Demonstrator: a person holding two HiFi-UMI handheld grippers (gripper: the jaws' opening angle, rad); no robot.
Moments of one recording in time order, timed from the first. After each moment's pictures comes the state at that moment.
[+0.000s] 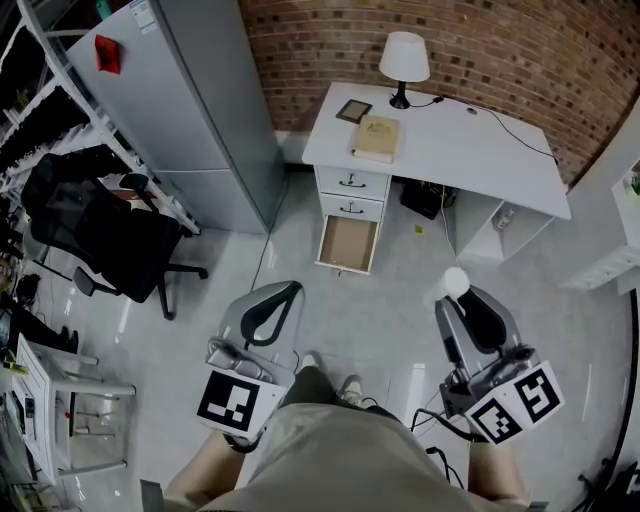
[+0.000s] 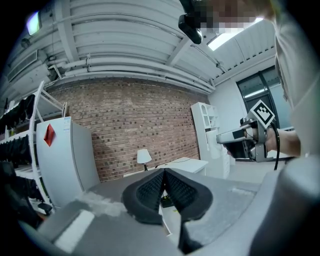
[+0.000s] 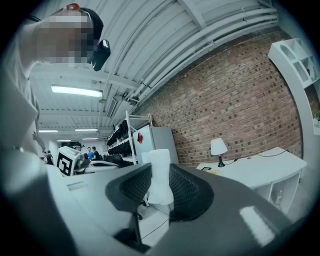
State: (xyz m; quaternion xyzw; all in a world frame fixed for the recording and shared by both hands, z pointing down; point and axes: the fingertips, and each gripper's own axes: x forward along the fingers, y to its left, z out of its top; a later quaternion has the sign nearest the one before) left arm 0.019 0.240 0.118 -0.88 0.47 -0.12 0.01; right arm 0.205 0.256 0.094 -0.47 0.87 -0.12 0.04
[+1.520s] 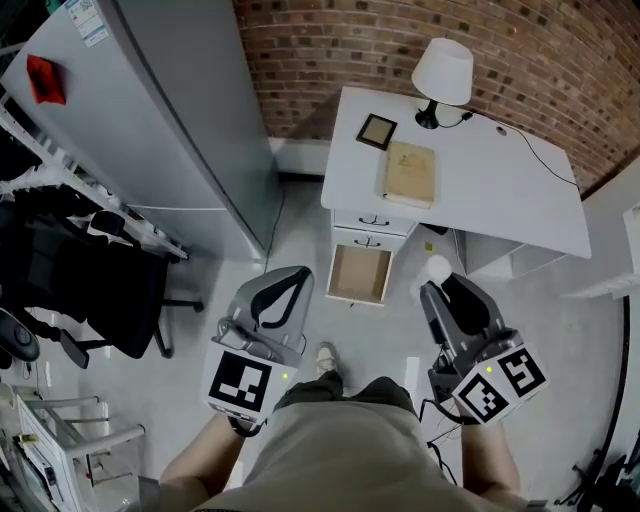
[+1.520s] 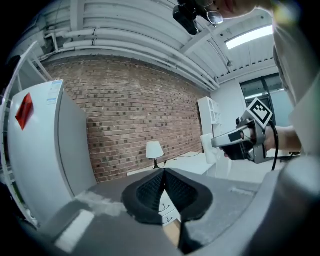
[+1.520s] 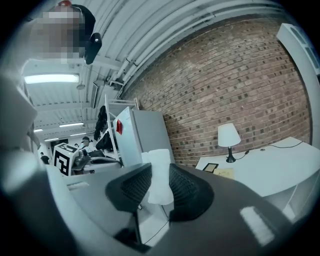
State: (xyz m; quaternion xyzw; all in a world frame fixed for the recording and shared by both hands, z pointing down) left arm -0.101 -0.065 0.158 -0.90 0.42 -0.13 -0.02; right arm 0.060 -0.043 0.141 -0.50 0.85 -0.17 -0.01
